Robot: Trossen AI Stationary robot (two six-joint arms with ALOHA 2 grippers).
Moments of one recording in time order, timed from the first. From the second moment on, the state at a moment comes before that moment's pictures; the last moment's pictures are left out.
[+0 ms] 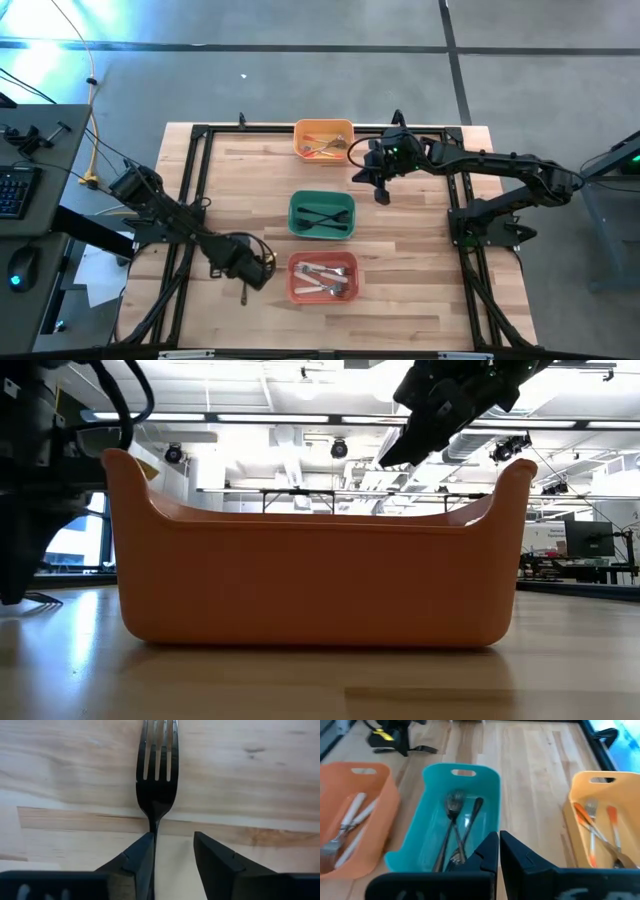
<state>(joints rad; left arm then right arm) -0.58 1.62 0.86 -0.74 -0.03 -2.24 -0.36 1.30 0.93 -0.28 -0.35 -0.27</state>
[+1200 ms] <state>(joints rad) -0.53 1.61 0.79 -0.70 -0.01 -2.17 -0.36 1.30 0.93 -0.32 -0.36 -0.33</state>
